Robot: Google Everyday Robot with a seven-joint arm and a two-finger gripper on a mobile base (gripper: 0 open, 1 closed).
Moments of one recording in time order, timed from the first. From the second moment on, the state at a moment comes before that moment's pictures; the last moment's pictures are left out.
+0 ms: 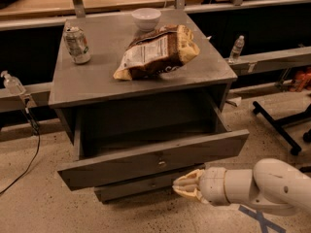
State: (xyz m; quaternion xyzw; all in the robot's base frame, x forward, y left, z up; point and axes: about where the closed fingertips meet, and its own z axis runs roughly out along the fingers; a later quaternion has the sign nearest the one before) arm 0.418 -0.086 0.626 -0.54 0.70 0.25 0.40
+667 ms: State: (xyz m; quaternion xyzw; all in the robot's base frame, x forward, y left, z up) arm 0.491 -0.083 0.572 -0.49 0.76 0.14 0.42
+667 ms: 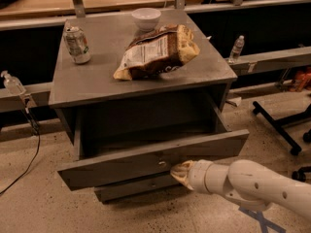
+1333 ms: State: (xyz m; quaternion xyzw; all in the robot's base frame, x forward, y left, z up) arm 0.564 -0.083 0.570 -0.43 0.77 0.10 0.45
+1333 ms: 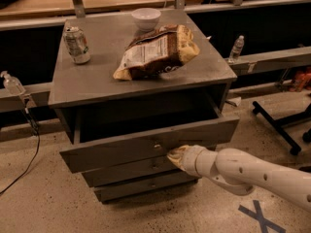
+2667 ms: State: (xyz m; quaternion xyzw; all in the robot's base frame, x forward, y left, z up) arm 0.653 -0.063 0.616 -0.43 0.74 0.12 0.51
